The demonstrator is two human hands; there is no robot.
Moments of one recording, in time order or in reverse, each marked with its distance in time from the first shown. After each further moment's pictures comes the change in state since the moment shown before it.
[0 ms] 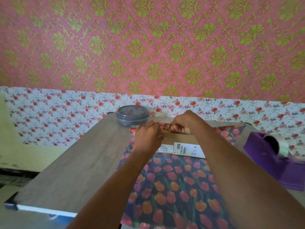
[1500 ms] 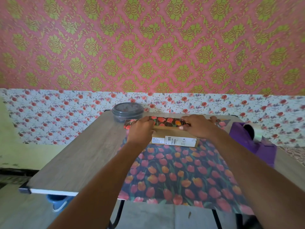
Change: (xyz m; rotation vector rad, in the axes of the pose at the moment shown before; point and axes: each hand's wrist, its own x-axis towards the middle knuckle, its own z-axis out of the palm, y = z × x) left_hand -0.011 0.015 -0.028 0.112 -0.110 0.085; right_hand -0.039 0.070 -0.086 -1.109 0.136 -0.469
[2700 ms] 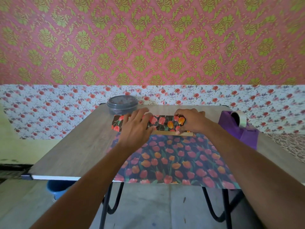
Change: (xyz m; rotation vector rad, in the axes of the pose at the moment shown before) left_hand -0.047 0.015 -0.011 0.103 0.197 0.186; right_hand -0.036 0.002 0.006 0.126 0.044 -0.050
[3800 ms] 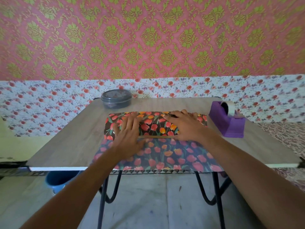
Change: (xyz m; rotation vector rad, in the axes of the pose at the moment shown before) left_hand -0.051 0.015 -0.009 -0.097 -0.375 -0.111; right_hand -0.055 0.004 0.034 -0.386 0.050 -0.199
